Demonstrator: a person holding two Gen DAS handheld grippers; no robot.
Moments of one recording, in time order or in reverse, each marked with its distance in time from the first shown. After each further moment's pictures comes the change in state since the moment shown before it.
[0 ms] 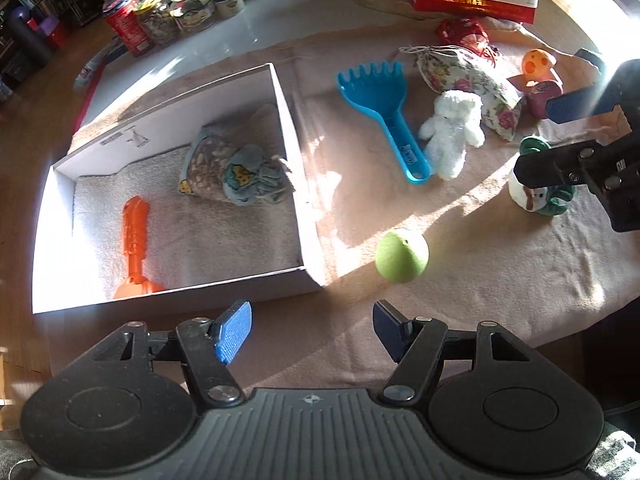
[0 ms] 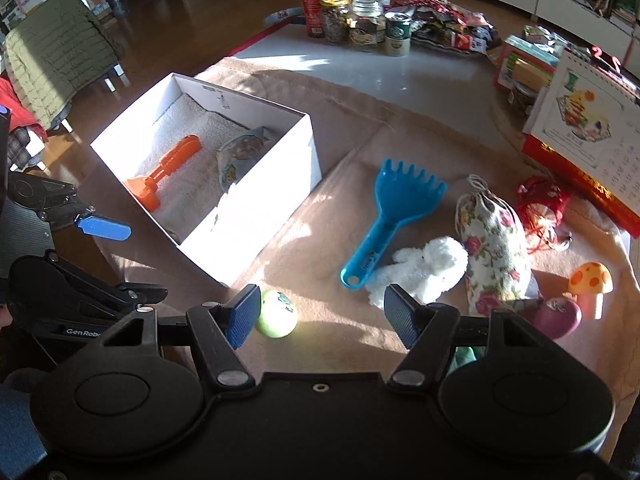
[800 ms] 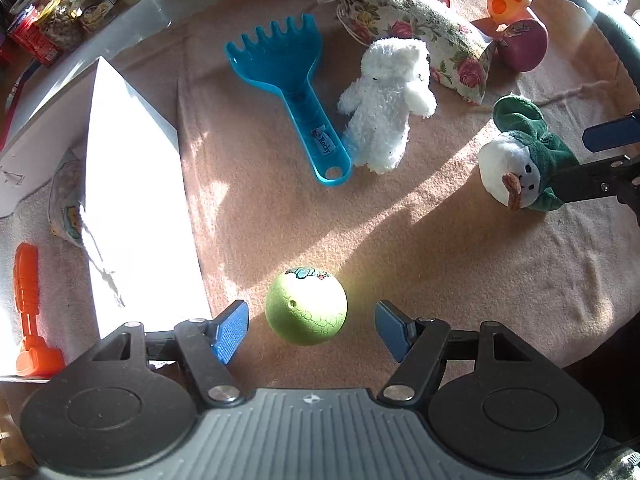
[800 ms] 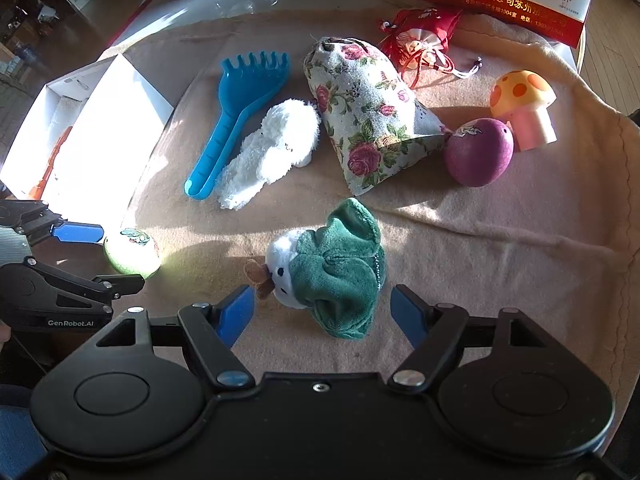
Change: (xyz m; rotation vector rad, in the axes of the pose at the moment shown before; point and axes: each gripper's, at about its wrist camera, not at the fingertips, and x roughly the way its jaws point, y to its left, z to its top) left arm 0.099 -0.074 0.039 0.087 0.082 -0.045; right arm 0.048 -0.110 -0.070 0.307 0.149 -0.020
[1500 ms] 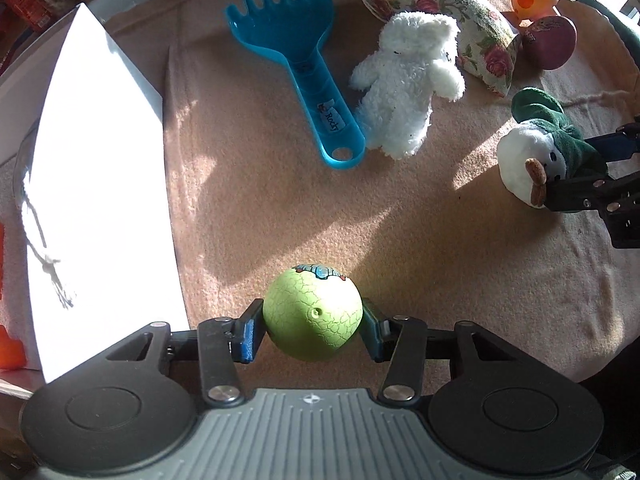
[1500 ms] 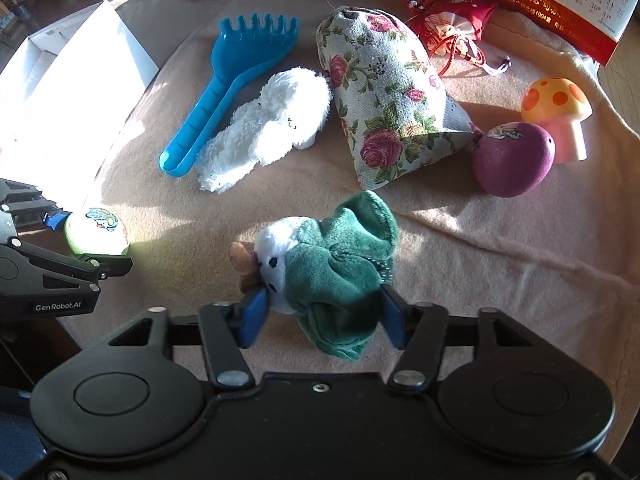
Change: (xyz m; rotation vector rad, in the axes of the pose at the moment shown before) left arm 0.032 0.010 -0.002 -0.073 0.025 -0.053; right arm 0.036 0.016 0.006 -0.098 0.045 -0.096
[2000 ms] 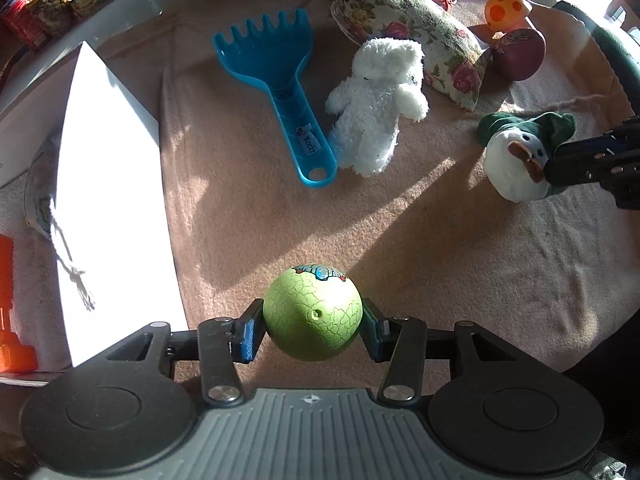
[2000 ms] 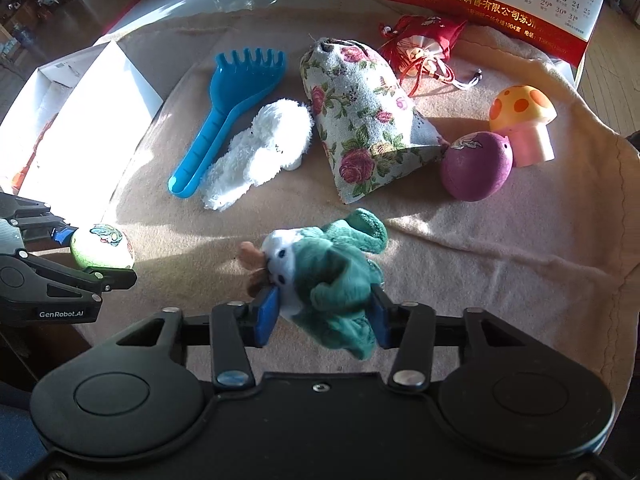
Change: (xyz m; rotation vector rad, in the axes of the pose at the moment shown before) left arm -0.031 -0.014 0.000 0.028 -0.030 -0.015; right arm -0.033 -0.018 -0.006 0.061 -0.059 0.042
